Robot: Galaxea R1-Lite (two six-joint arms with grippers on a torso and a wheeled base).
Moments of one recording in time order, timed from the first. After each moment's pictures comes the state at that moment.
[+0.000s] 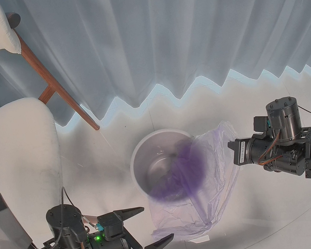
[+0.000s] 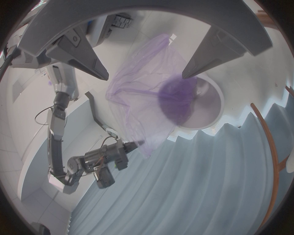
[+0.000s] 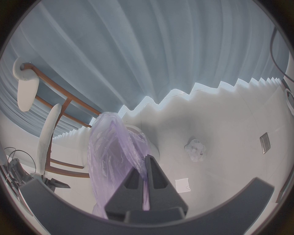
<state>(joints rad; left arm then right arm) -0.64 1.88 -0.15 -1.41 -0.34 0.10 0.43 1.72 -0.71 -0.56 -0.21 0.40</state>
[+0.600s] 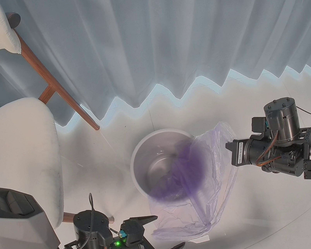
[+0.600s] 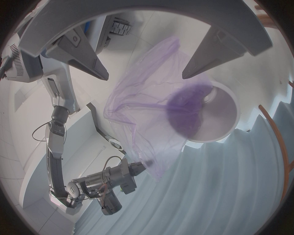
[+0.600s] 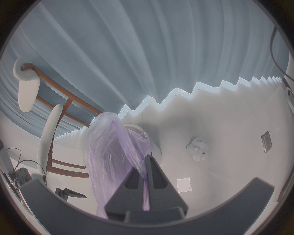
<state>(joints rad) -0.70 2.03 -0.20 -1.40 -0.30 0.16 0.45 1.72 -0.72 -0.56 -0.21 0.41</state>
